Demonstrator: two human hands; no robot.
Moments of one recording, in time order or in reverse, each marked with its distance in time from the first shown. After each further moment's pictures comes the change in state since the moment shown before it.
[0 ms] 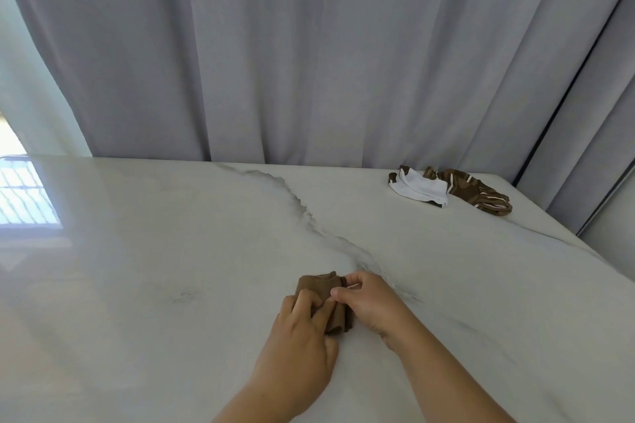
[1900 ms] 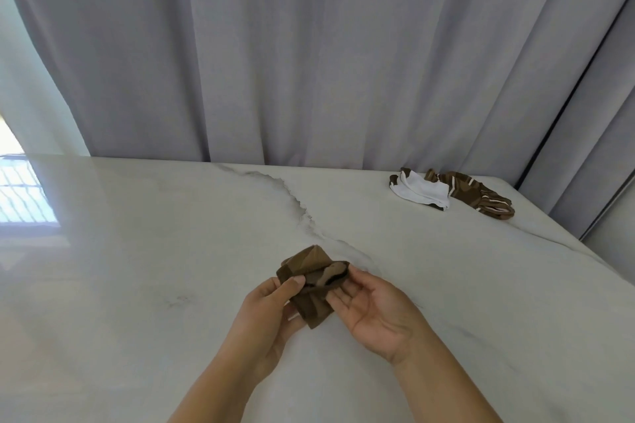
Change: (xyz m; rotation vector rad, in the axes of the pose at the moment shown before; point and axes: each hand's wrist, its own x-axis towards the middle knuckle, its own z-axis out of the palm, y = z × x) left_hand 0.023 -0.015 -0.041 -1.709 0.063 -0.695; right_hand -0.019 -0.019 -0.004 1.251 -0.259 0.222
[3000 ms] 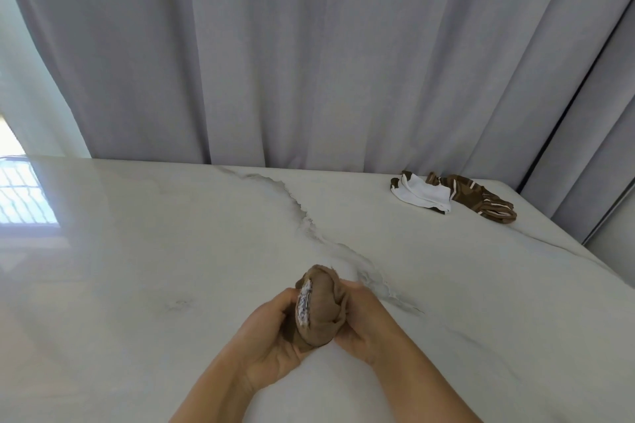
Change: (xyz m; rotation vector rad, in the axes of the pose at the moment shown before) left_hand 0.008 -0.007 -0.001 -0.167 -0.140 -0.291; right_hand 0.036 0.017 -0.009 -0.439 -0.110 -0.033
